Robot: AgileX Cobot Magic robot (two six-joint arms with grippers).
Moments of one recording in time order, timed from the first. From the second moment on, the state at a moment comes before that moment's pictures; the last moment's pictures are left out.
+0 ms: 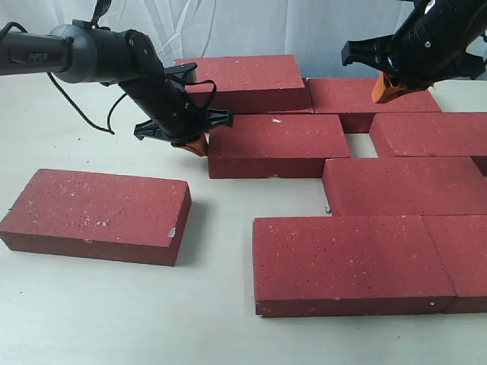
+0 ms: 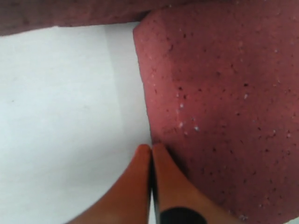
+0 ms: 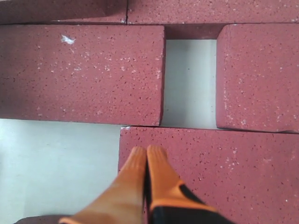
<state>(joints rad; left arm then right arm) -0.38 2.26 -1.66 -0.44 0.72 0.00 0.20 1.72 -1.40 0.12 0.89 0.11</state>
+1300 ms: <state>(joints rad) -0.45 2.26 -1.66 -0.52 0.64 0.00 0.20 1.72 -1.40 0.12 0.89 0.11</state>
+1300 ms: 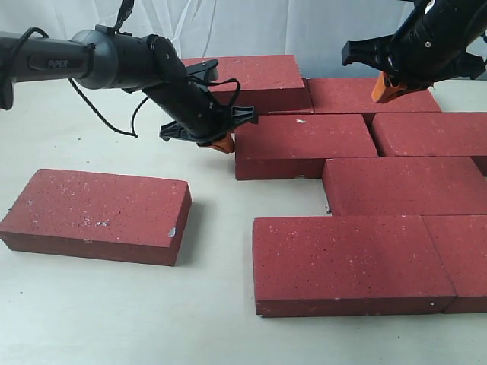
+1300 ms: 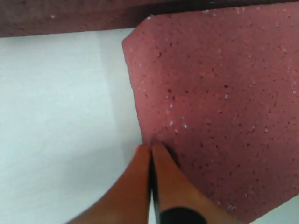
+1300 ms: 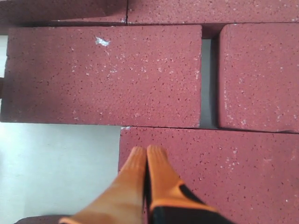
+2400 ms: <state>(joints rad) -0.46 2.26 -1.66 -0.67 0.59 0.14 0.20 1.72 -1.40 0.12 0.89 0.11</state>
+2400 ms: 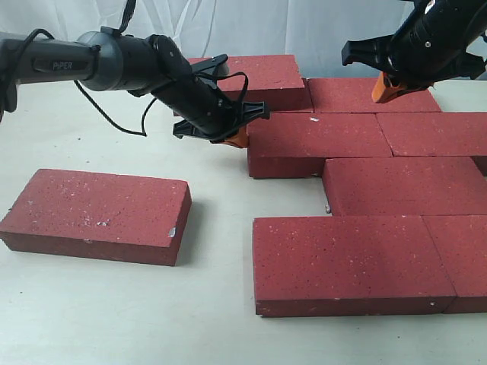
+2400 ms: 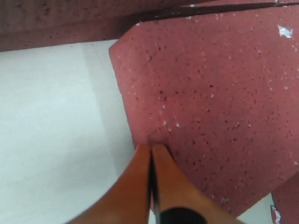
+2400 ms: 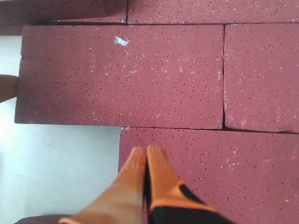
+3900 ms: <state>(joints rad) -0.40 2.11 -1.65 -0.52 0.92 0.14 0.20 1.72 -1.40 0.15 0.88 0.11</state>
